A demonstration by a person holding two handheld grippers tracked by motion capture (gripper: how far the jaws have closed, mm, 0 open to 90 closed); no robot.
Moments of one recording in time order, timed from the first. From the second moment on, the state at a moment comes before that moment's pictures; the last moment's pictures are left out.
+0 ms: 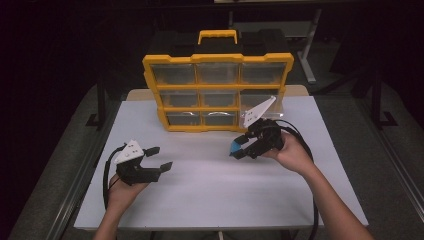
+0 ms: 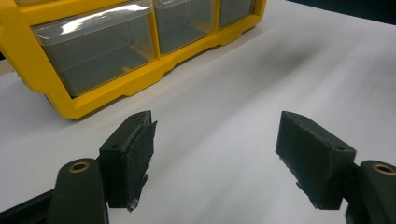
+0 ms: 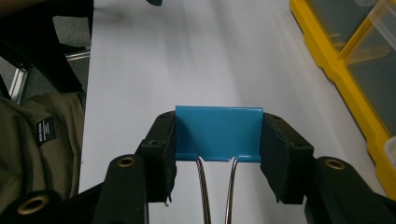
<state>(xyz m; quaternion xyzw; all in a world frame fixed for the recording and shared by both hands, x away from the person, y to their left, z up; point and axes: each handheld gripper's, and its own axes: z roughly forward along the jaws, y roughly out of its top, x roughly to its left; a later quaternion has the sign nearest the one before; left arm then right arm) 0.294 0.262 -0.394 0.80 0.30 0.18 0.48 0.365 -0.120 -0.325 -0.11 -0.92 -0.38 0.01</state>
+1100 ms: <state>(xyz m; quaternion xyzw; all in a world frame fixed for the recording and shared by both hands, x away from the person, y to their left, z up) 0.293 0.263 -0.393 0.80 0.31 0.18 0.49 0.381 -0.119 -0.251 -0.09 -0.92 -0.38 -0.04</state>
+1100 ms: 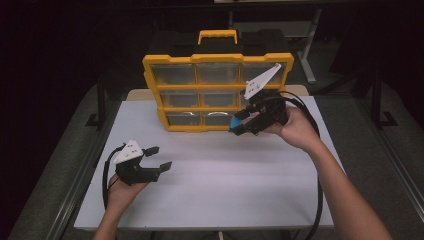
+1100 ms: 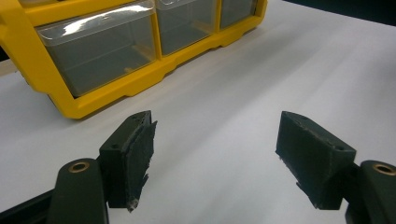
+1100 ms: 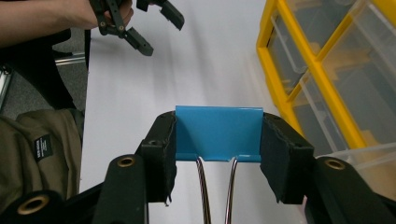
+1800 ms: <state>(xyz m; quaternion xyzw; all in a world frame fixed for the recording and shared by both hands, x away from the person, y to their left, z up) 0.293 0.263 -0.393 0.79 0.31 0.18 0.49 0.401 -0.126 -0.217 -0.11 -0.91 -0.38 -0.05</state>
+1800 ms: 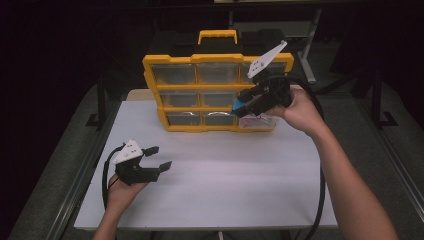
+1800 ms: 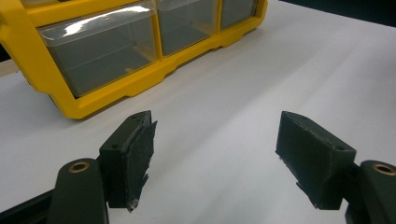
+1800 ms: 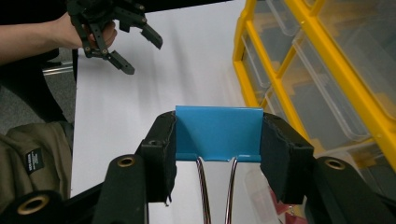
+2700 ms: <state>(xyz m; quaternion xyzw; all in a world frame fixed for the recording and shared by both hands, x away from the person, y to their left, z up) 0.294 0.264 -0.393 0.80 0.31 0.18 0.49 0.427 -0.143 -0.198 -0.16 -0.91 -0.37 -0.08</state>
